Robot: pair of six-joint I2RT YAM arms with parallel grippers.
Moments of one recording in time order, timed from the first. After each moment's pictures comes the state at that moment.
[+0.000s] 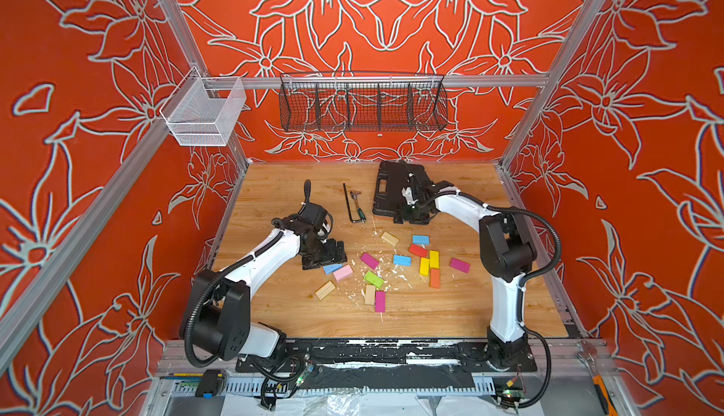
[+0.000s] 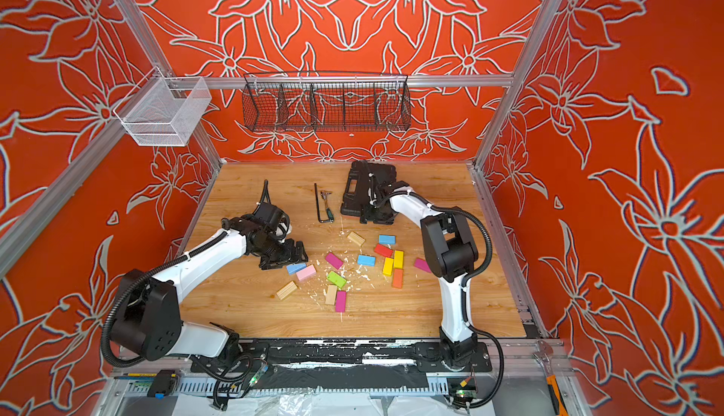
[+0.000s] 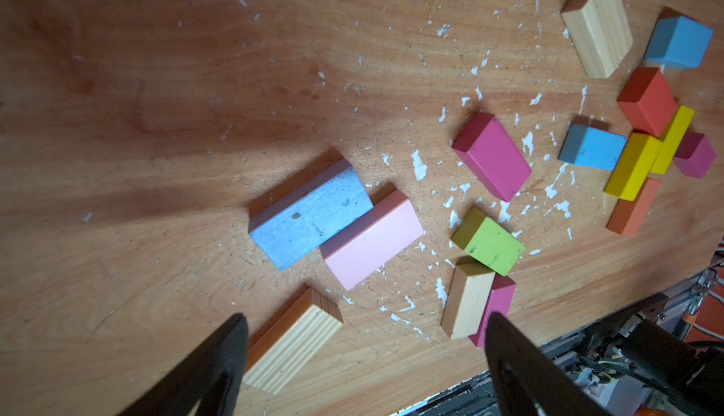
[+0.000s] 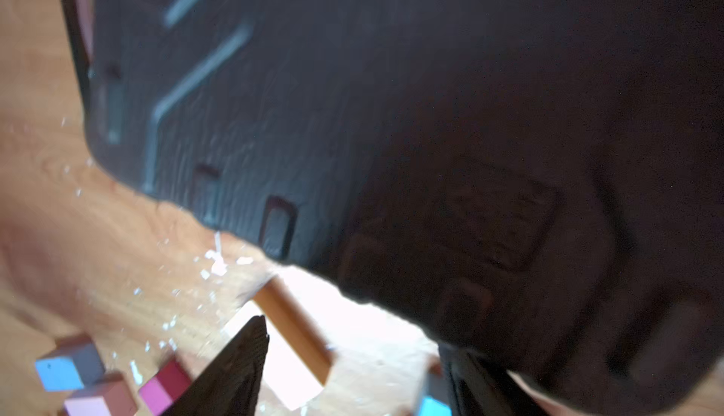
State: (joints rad) left arm -0.29 1.43 0.96 -0.83 0.32 -0.44; right arm 0.37 2.05 1.57 -0.71 -0.19 0.36
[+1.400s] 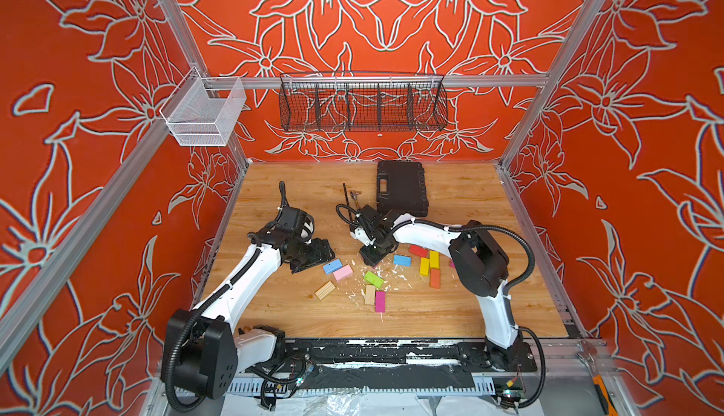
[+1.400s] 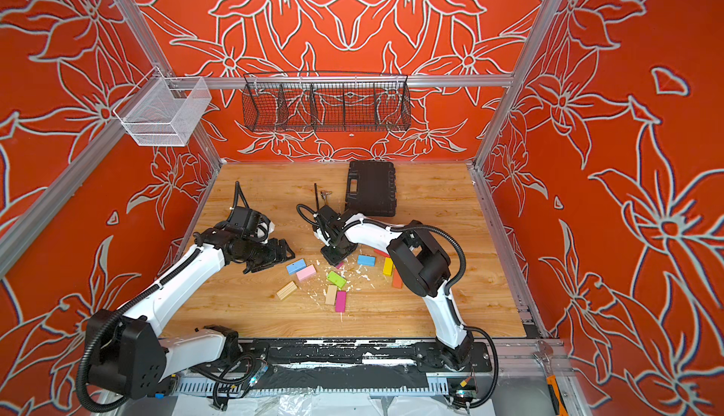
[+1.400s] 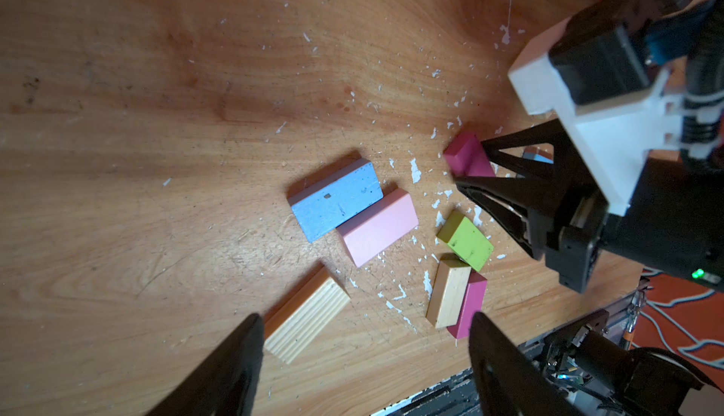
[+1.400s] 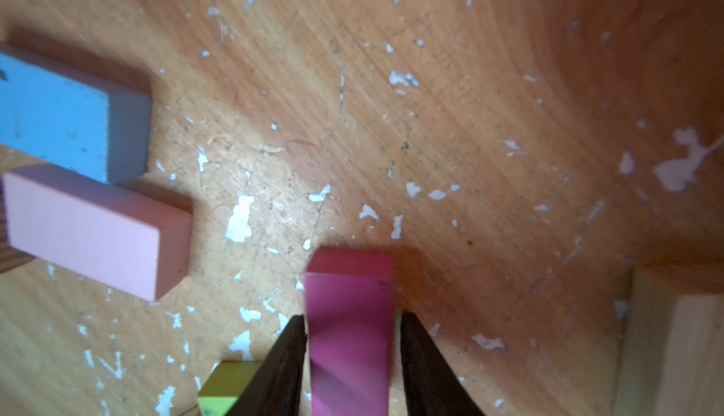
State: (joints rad) left arm -0.17 1.21 0.87 -0.83 0.37 -0.46; right arm 0.82 2.09 1.55 -0.79 -0.11 0.05
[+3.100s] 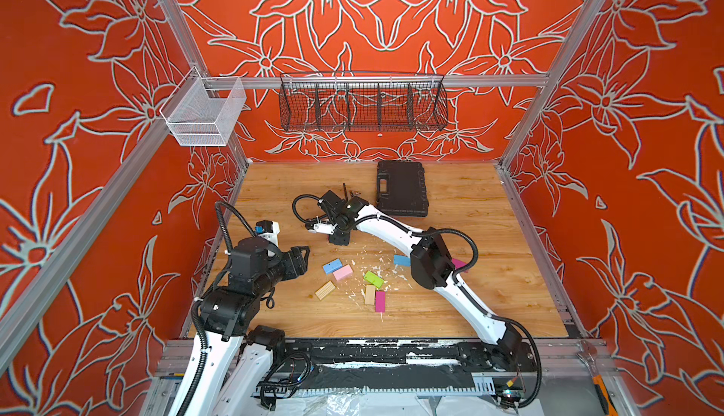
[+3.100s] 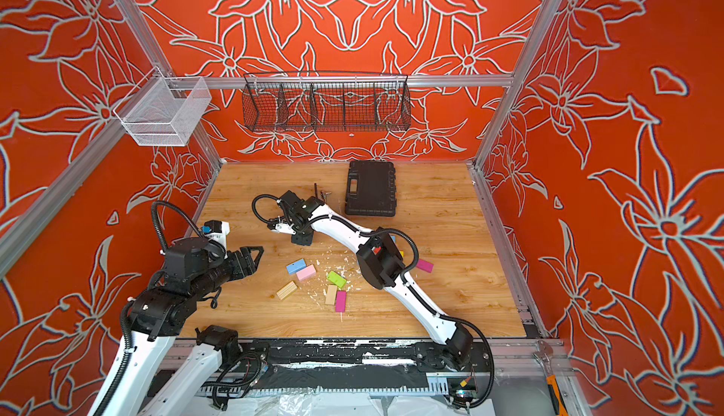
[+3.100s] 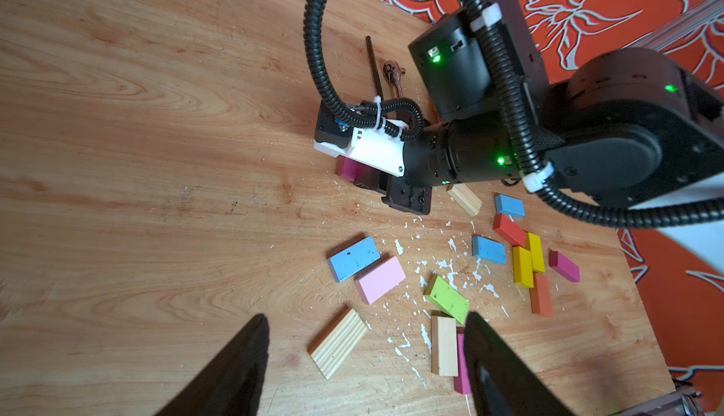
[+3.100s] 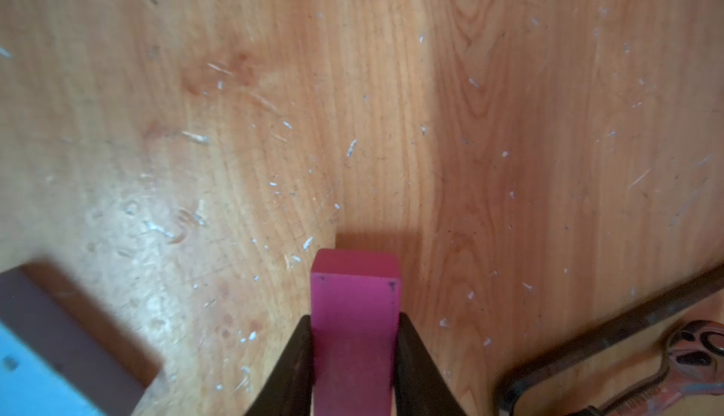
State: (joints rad) left arm -0.14 0.57 0.80 -0.86 0.14 -0.45; right arm 0.88 2.62 2.47 -1.02 -0.01 -0.59
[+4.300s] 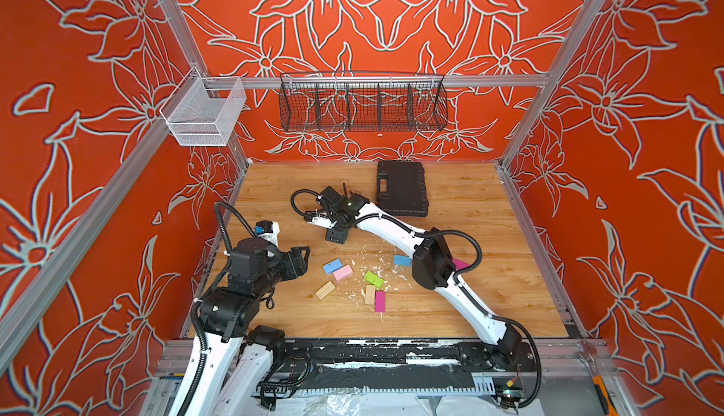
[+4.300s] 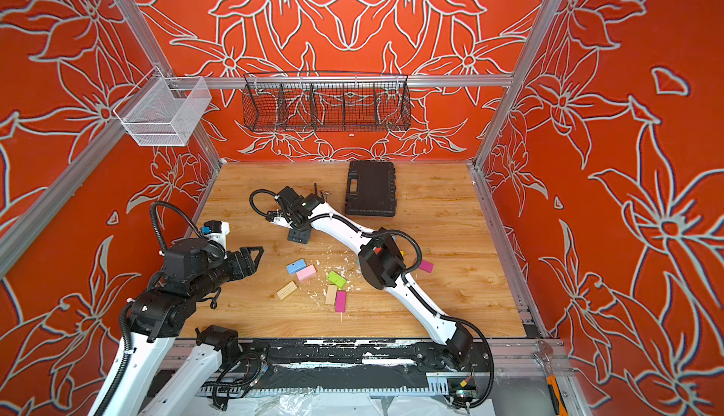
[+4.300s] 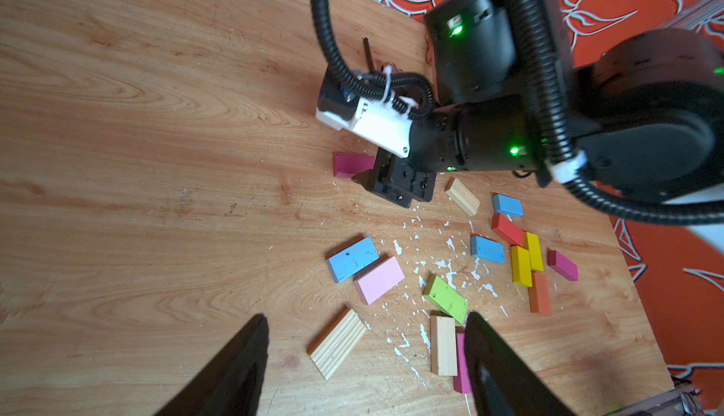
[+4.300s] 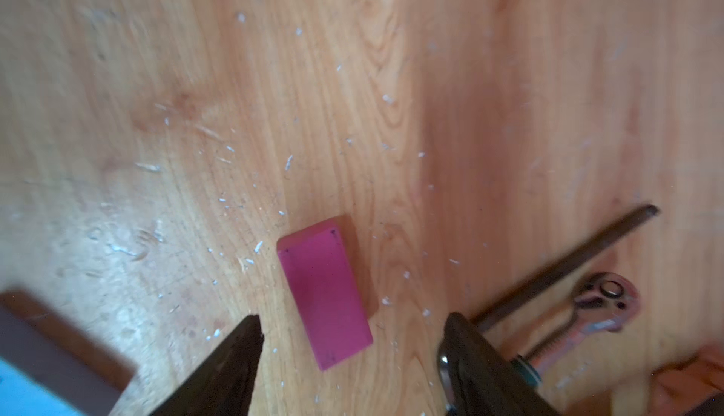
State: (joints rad) left arm -0.14 0.56 0.80 -0.86 0.14 -0.45; right arm 0.89 2.56 2.49 -1.00 0.08 -0.50
